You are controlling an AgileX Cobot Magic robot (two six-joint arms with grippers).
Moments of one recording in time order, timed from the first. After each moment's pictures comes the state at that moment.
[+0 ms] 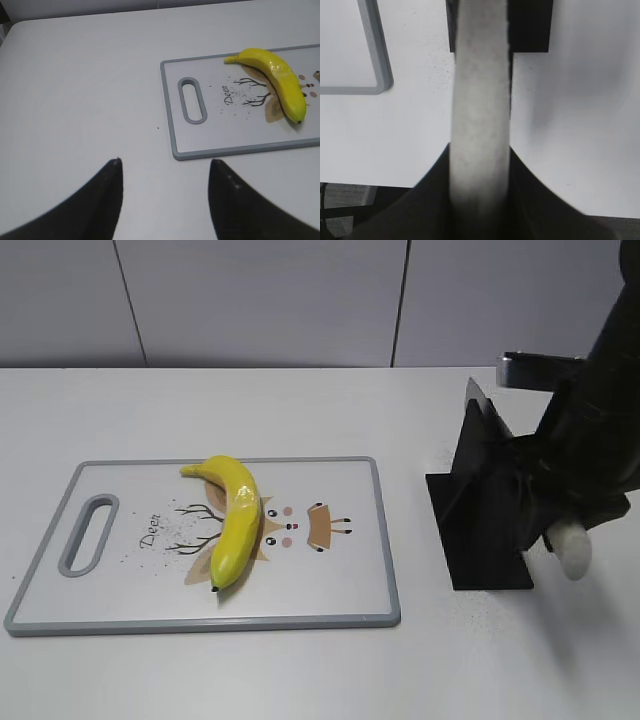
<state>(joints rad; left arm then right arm) -0.03 0.00 -0.49 -0.13 1.11 0.21 0.35 1.62 -1.07 0.17 1.07 0.35</state>
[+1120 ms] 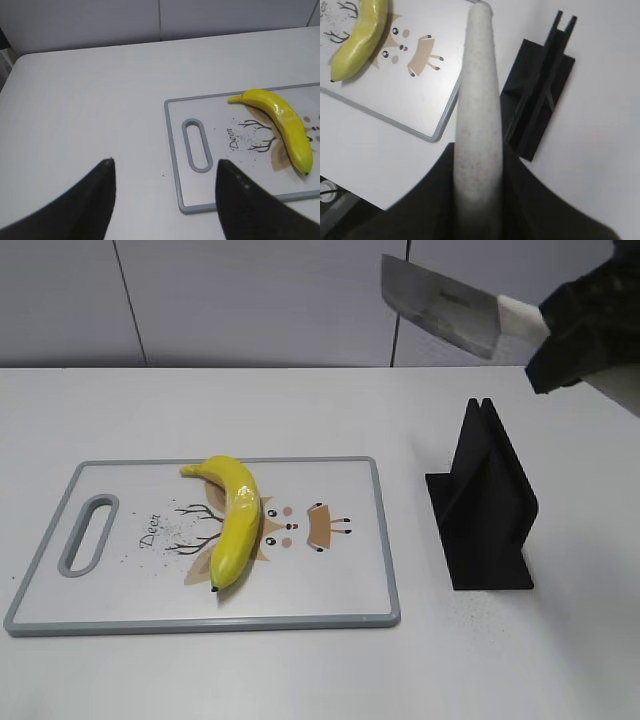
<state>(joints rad) -0.03 0.43 -0.64 -0.14 0.84 0.27 0.35 1.38 -1.24 0.20 1.02 -0.10</state>
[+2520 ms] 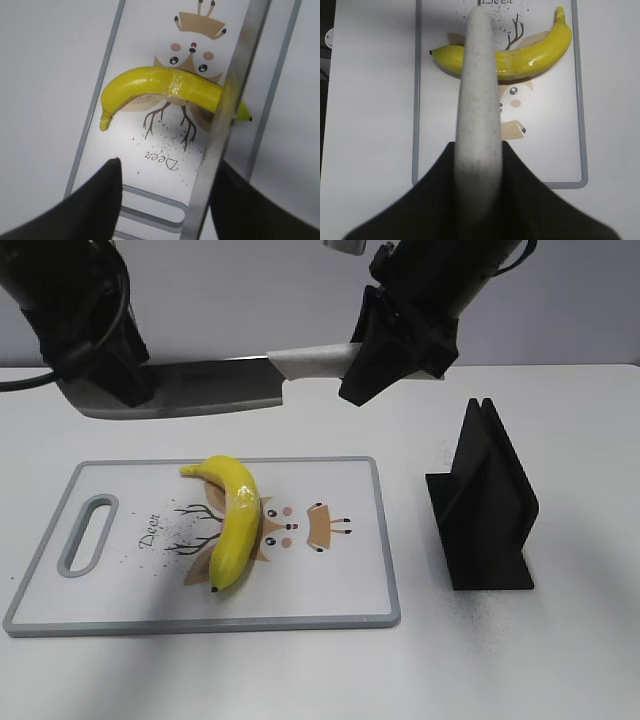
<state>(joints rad) -0.34 1.70 -1.52 -0.34 1.22 1.14 0.43 1.89 -1.68 0.55 1.22 -1.21</state>
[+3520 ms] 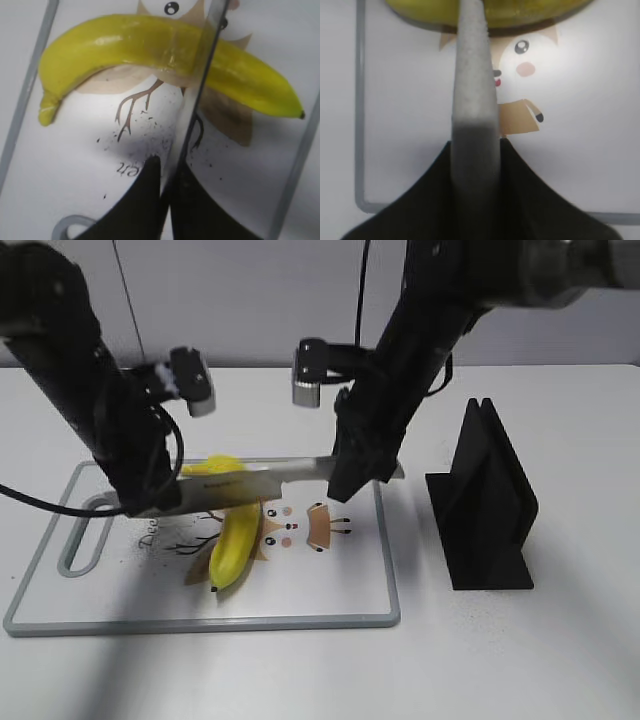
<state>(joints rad) -0.34 1.93 -1.25 -0.31 0.84 1.15 0.45 2.21 -1.68 0.47 1.08 -1.20</state>
